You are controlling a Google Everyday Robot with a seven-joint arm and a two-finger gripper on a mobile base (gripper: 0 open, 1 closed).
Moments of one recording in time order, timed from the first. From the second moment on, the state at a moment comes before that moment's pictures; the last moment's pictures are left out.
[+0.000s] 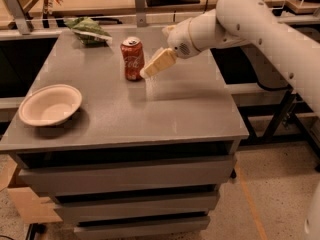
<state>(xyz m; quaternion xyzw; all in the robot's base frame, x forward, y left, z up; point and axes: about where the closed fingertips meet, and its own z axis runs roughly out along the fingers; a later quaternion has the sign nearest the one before) 0.697 0.007 0.908 -0.54 0.69 0.20 0.45</state>
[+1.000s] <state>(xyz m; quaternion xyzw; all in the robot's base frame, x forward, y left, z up) 0.723 0.071 0.900 -0.54 0.65 0.27 0.46</state>
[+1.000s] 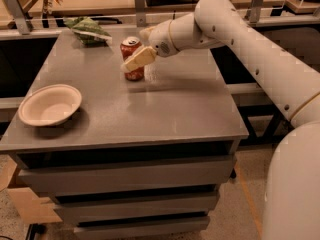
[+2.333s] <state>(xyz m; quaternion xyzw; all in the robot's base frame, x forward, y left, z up) 0.695 0.022 0.934 -0.58 0.69 0.15 0.41</state>
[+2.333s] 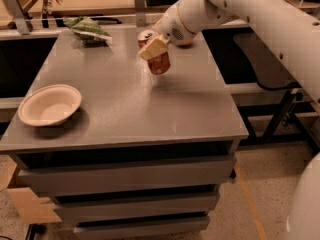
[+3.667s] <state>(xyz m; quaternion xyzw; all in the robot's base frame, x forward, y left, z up) 0.684 0.014 0.867 -0.69 0.71 0.00 0.11</state>
